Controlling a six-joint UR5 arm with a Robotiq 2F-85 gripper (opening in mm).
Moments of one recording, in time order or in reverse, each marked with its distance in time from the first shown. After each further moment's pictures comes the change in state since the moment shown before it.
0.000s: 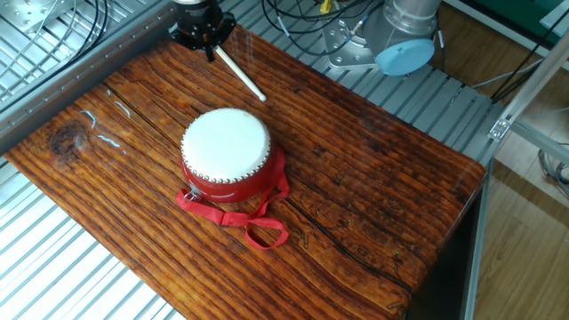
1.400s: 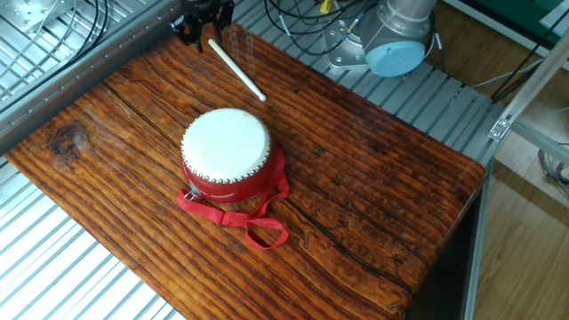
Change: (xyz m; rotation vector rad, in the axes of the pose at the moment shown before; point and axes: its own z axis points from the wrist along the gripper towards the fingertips) arm 0.066 0.001 0.051 0.010 0.046 -0.299
